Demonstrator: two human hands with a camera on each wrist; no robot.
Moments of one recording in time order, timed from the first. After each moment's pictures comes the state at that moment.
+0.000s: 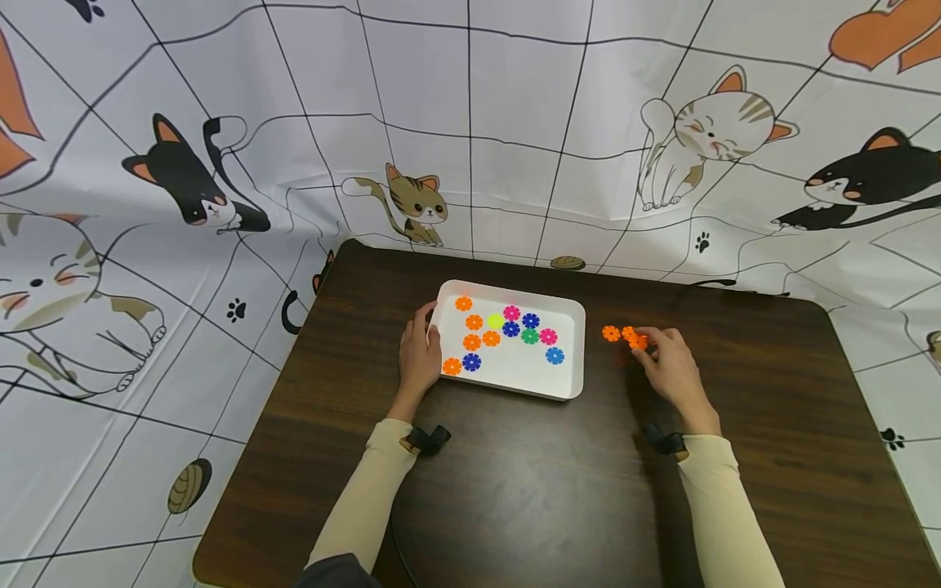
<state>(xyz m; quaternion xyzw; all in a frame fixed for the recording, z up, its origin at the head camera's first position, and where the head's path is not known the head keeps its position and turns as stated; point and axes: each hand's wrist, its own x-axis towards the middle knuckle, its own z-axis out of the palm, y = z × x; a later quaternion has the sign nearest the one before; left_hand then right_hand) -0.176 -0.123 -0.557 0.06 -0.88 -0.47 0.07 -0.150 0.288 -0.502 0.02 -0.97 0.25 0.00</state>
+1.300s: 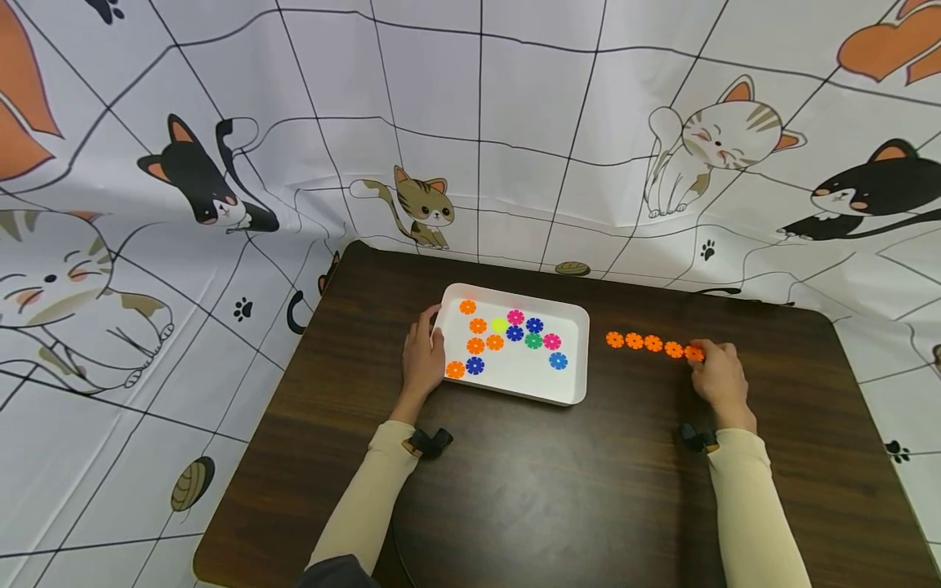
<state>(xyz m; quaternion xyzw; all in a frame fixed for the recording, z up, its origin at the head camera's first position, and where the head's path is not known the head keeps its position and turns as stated) -0.176 -0.124 -0.557 0.06 -0.88 -0.47 0.07 -0.163 0.357 -0.515 -0.10 -0.97 0.20 -0.07</state>
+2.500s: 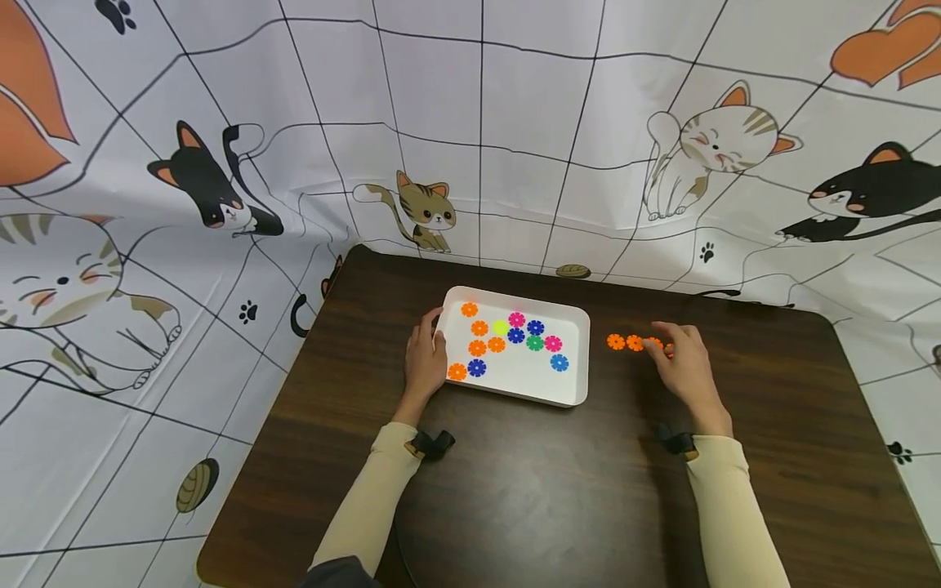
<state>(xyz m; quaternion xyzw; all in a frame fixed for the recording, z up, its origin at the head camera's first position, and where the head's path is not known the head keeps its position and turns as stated) -0.175 -0.124 -0.556 0.07 -0.88 -0.47 0.06 -0.160 0.293 -0.493 0.02 -0.96 0.28 0.05</state>
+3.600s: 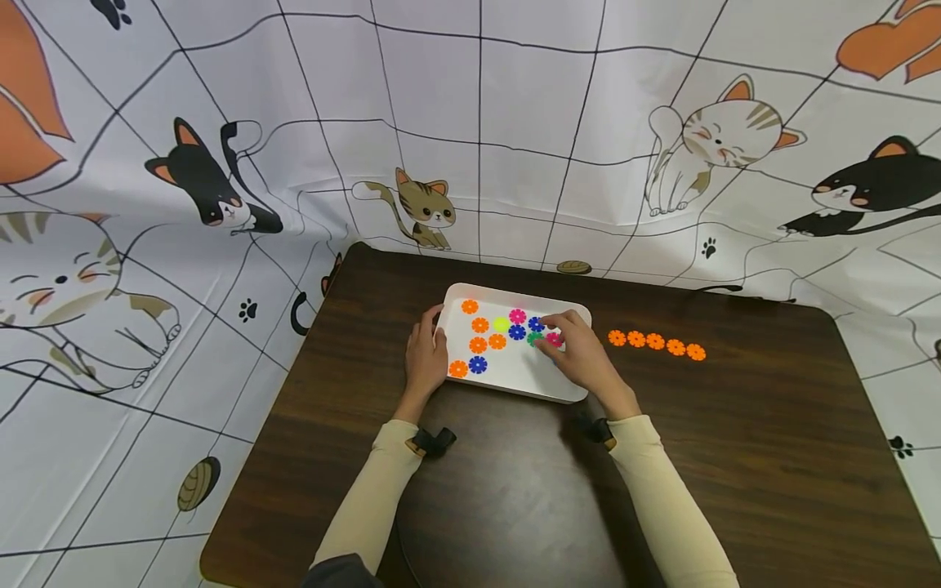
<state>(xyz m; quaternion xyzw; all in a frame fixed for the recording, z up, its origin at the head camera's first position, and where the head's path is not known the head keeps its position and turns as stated) -0.175 -0.124 -0.558 0.06 -0.88 -0.47 0.07 -0.175 0.148 -0.487 0.15 -0.94 0.30 -0.02</state>
